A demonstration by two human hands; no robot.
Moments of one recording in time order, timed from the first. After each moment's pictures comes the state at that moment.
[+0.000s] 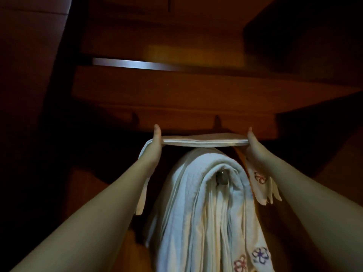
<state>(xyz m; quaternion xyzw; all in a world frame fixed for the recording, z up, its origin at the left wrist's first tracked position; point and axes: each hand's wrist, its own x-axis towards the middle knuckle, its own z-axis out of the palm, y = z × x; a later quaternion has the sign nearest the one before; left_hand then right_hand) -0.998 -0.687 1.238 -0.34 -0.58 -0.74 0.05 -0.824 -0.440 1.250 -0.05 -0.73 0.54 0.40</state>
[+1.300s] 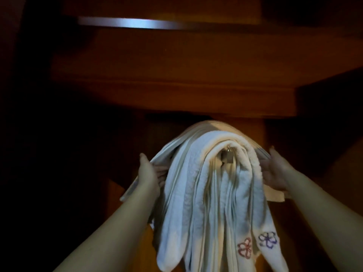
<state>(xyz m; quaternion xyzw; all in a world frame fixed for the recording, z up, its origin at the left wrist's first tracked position) -1.026 -0.661 1.124 -0.17 -0.48 -0.85 -0.09 -0.855 -0.357 1.165 -0.15 -0.65 0.68 0.29</state>
